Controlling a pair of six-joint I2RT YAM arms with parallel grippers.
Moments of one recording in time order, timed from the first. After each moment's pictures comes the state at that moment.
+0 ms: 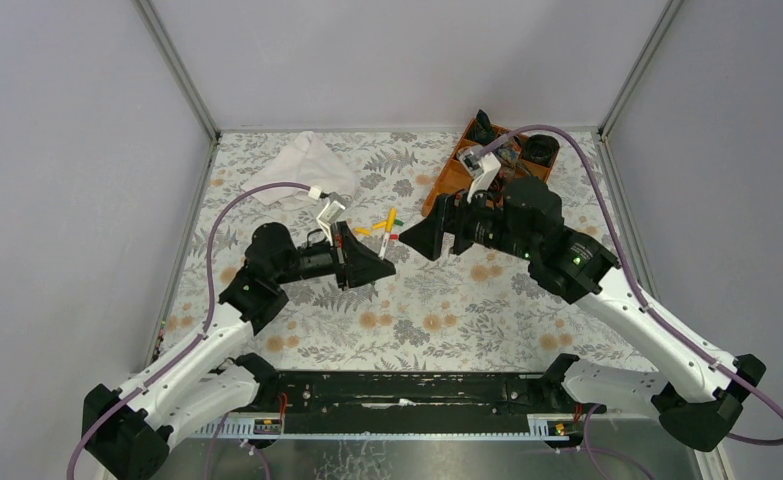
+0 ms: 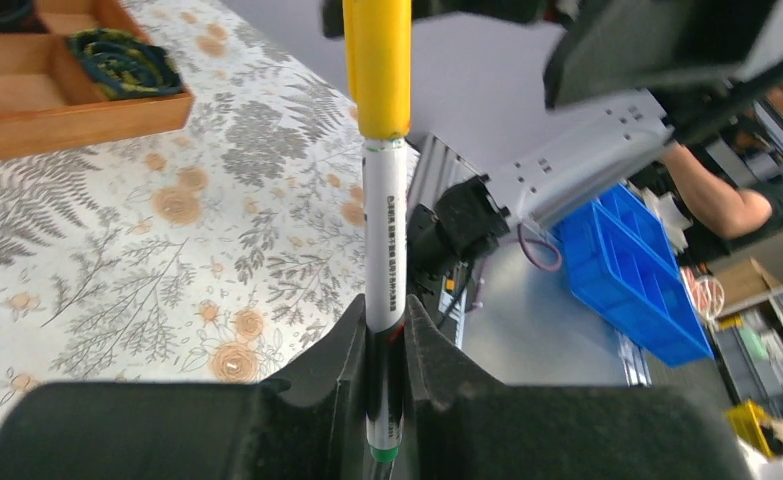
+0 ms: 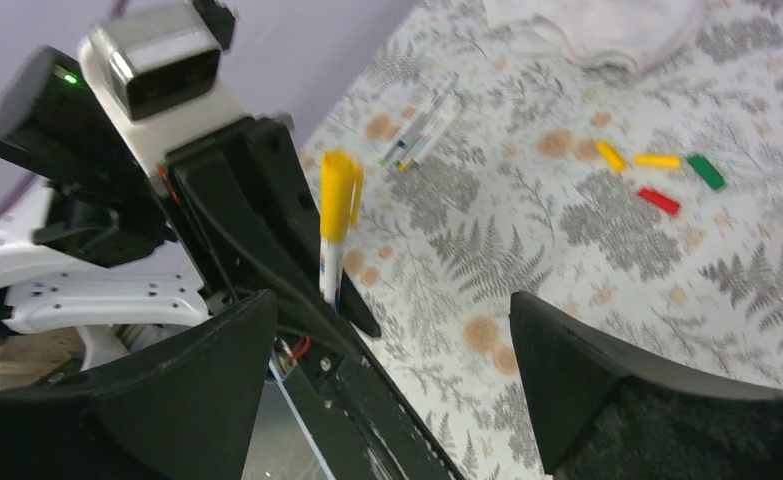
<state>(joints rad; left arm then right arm) -0.57 0.88 0.65 0.22 0.73 -0.61 0.82 1.07 1.21 -0.43 -0.17 0.51</state>
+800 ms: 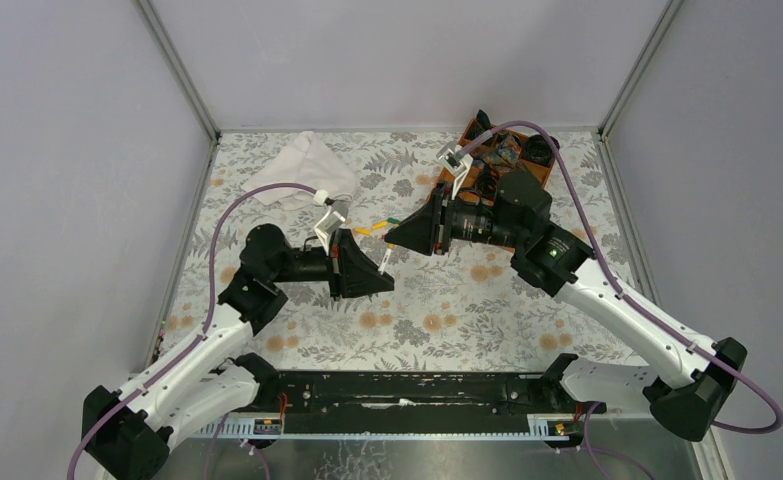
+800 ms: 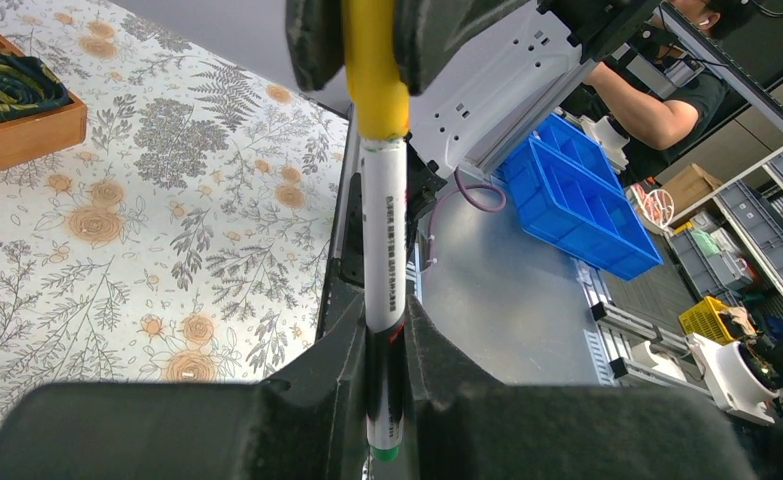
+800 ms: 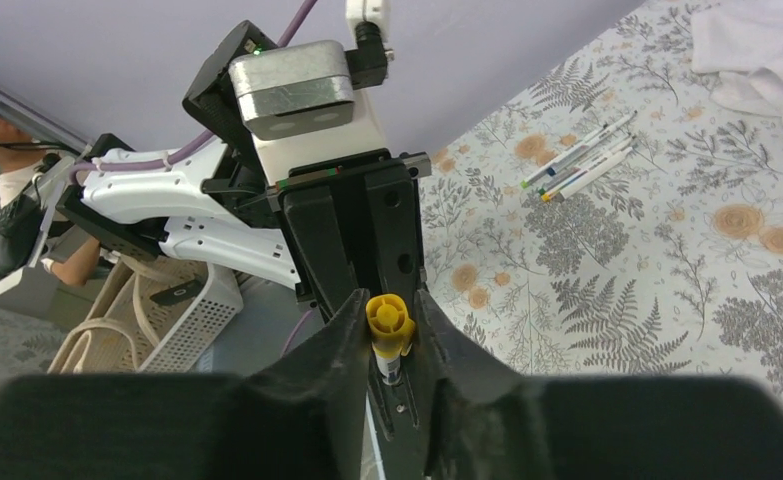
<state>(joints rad) -0.56 0.87 0.64 0.32 0.99 -0.60 0.78 1.13 1.16 -0.09 -0.55 0.56</state>
